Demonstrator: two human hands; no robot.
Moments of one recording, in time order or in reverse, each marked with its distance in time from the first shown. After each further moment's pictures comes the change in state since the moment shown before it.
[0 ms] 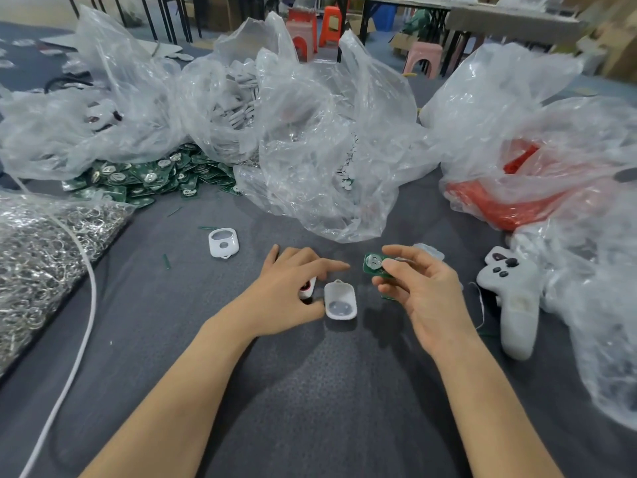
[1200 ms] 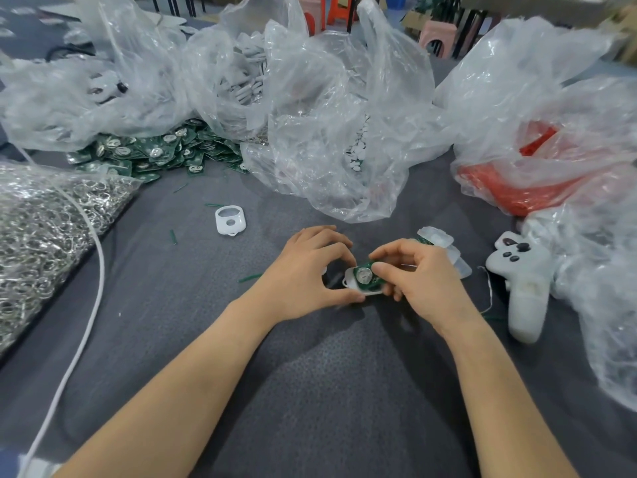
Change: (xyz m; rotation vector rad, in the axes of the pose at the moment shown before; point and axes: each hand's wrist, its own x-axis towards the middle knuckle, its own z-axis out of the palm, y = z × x) left_hand 0.001 0.004 0.017 -0.089 0.137 0.093; right_hand 0.002 0.005 -0.009 -0.651 -0.233 -0.127
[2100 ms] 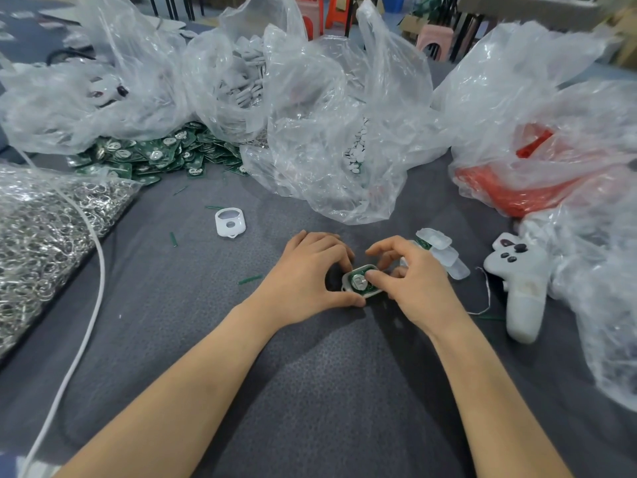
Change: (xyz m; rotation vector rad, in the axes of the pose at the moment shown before) left_hand 0.000 0.004 0.002 0.073 0.016 0.018; right_hand 0.002 0.006 0.008 -0.149 0.048 -0.060
